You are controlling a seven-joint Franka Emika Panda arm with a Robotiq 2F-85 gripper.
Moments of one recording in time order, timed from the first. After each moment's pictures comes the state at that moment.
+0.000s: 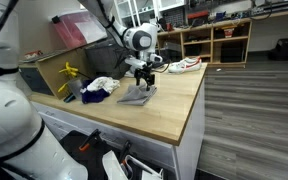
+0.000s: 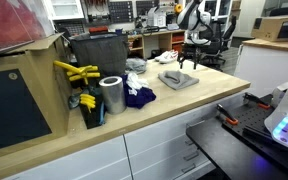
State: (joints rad) arm -0.11 0.46 0.00 -1.99 0.26 2.17 0.04
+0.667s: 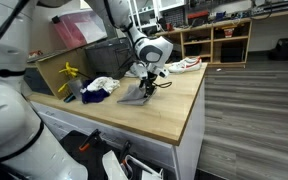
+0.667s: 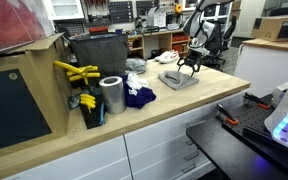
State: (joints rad) arm -0.20 0.58 0.02 -1.96 0.64 2.17 0.04
